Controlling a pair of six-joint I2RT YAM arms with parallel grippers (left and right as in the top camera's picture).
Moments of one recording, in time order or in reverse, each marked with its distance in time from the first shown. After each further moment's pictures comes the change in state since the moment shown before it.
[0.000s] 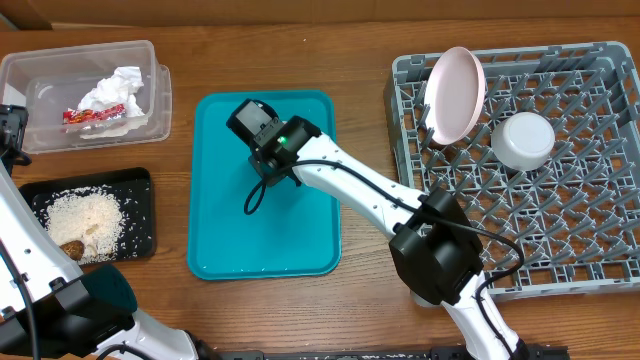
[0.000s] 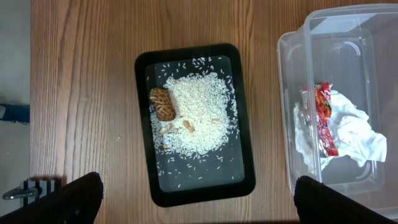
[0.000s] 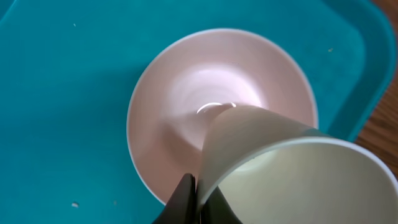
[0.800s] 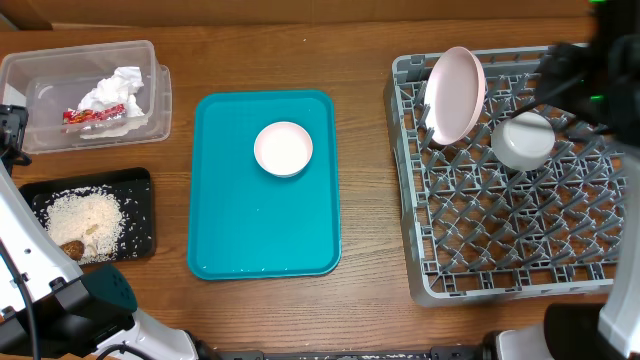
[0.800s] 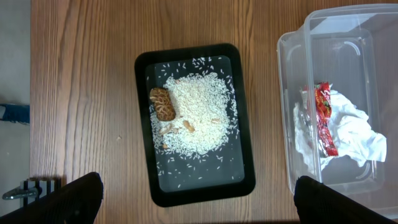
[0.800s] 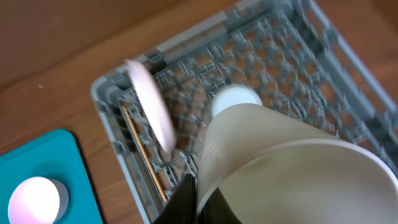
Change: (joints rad) left arm 0.000 0.000 0.000 0.000 0.000 0.000; right arm -0.883 -0.632 0.273 -0.674 -0.091 0.193
